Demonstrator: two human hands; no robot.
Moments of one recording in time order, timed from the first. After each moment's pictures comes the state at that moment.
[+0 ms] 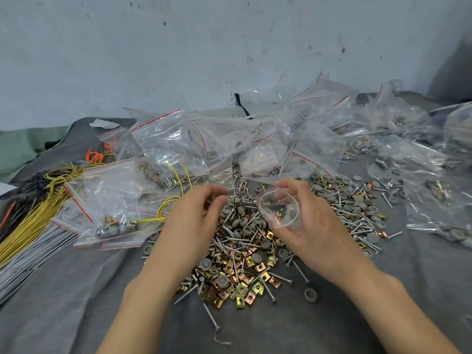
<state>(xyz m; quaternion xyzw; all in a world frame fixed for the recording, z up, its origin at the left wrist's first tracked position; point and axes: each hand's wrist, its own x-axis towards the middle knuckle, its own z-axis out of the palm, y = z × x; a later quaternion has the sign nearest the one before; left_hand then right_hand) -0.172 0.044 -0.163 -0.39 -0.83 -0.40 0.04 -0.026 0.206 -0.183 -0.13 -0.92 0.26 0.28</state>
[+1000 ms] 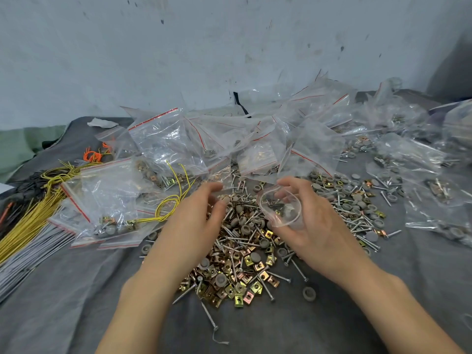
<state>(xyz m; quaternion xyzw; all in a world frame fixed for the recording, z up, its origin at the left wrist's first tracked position) -0.170 0.046 -0.163 -0.40 -0.85 -0.35 0.01 -0.026 0.210 -0.187 -0.12 -0.91 0.26 0.30</state>
